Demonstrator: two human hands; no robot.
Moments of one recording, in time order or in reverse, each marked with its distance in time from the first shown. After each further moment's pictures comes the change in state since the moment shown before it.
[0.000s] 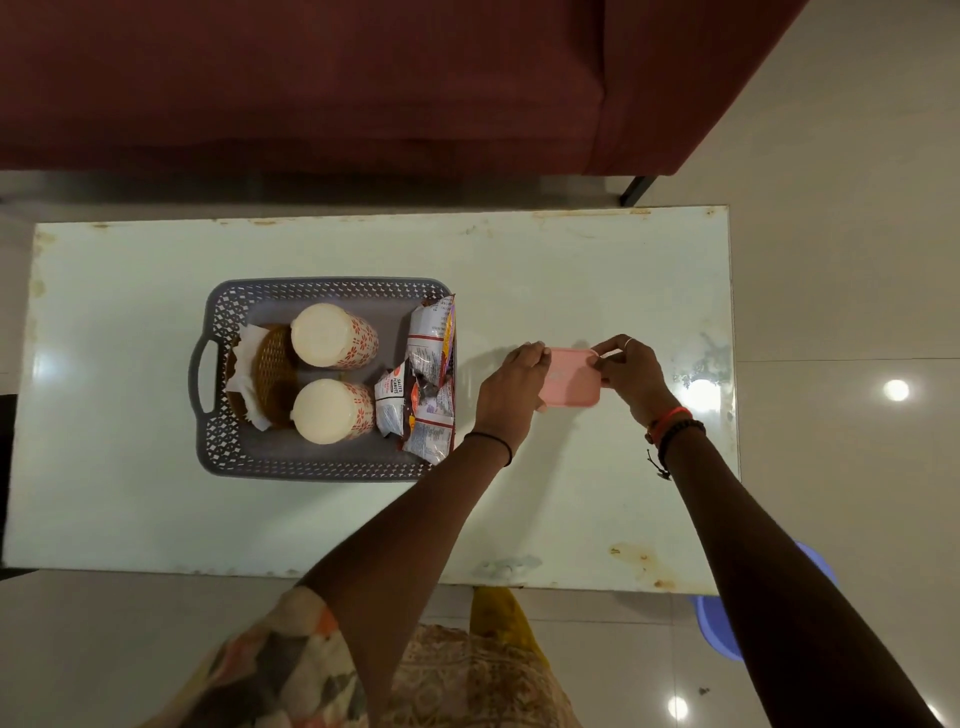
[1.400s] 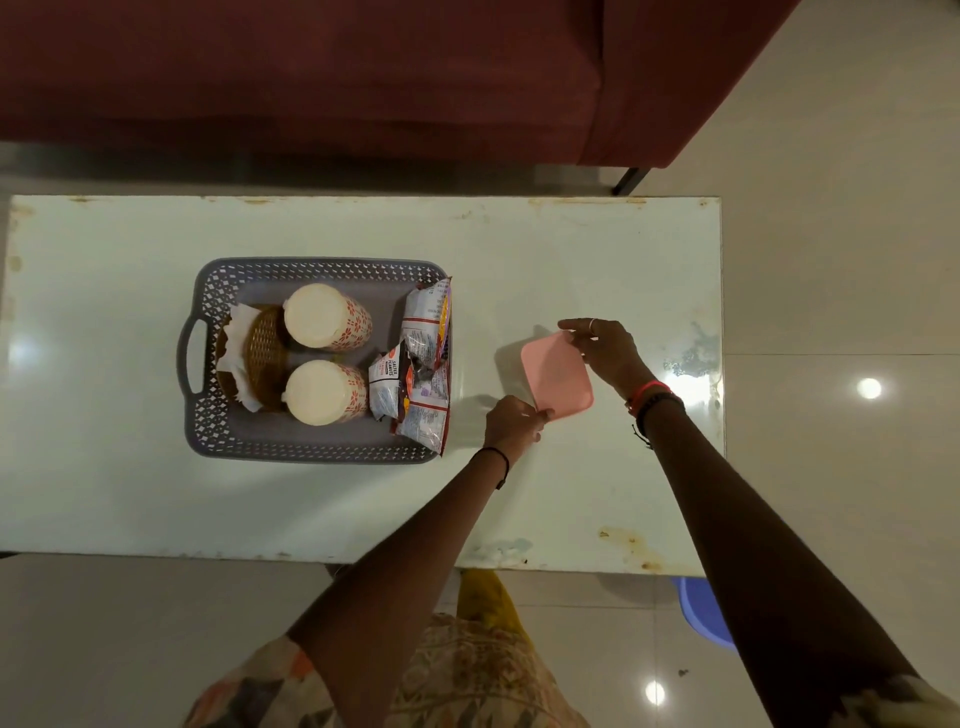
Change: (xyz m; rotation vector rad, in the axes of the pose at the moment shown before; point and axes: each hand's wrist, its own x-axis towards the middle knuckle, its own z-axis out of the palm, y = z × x) left_hand -0.031 0.017 0.034 -1.027 -0.163 -0.704; right_hand -0.014 -0.029 0.011 -0.328 -0.075 -0.183
